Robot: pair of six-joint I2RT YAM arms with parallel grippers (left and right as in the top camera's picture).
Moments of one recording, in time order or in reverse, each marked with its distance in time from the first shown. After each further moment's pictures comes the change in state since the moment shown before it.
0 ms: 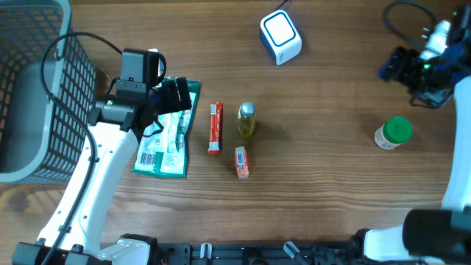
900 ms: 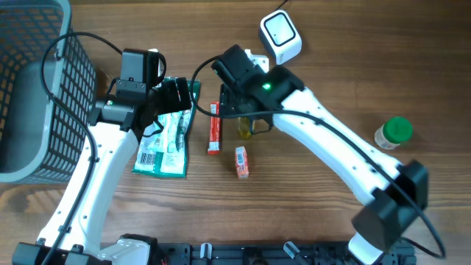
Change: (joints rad) left arm 0.000 0.000 0.000 0.000 0.000 0.000; right arm 0.958 0.224 -0.033 0.247 0.402 0.542
